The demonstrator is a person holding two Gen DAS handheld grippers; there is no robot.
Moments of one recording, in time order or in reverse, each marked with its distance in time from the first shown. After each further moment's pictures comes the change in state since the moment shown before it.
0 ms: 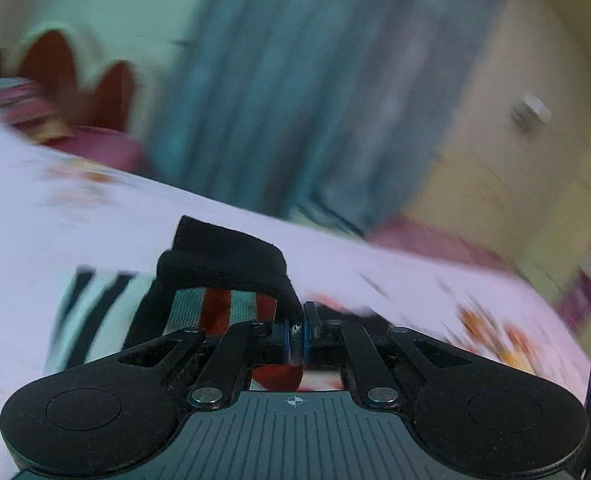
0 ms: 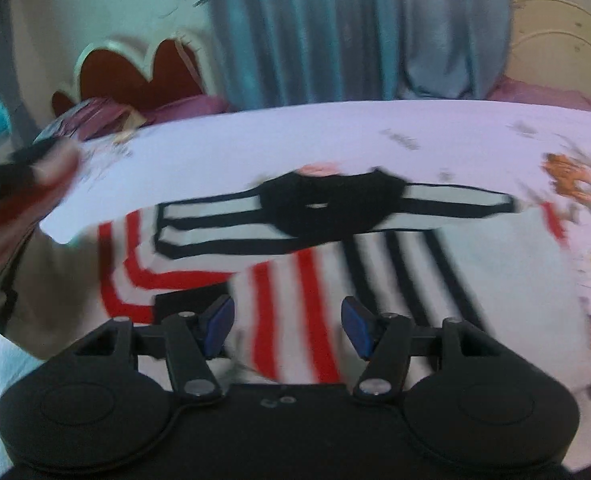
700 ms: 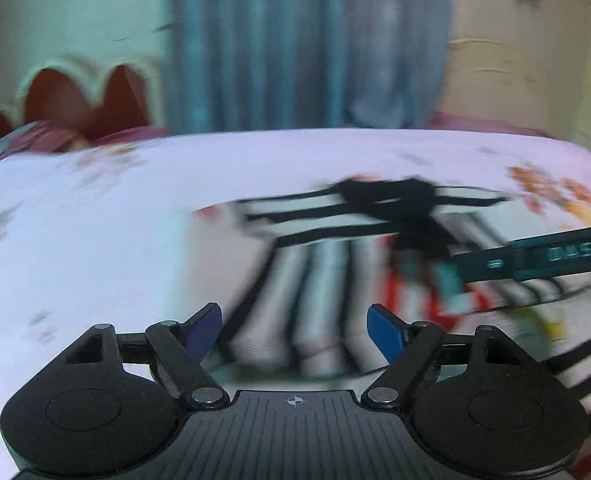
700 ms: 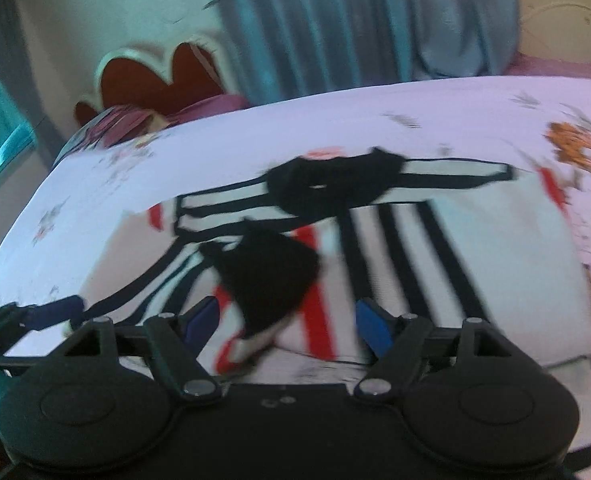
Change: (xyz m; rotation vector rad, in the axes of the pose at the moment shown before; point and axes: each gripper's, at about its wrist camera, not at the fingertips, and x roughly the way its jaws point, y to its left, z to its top) left arm -0.027 -0.009 -0.065 0.225 0.154 0.300; right arm -0.008 -0.011 -0.014 0.024 0.032 0.128
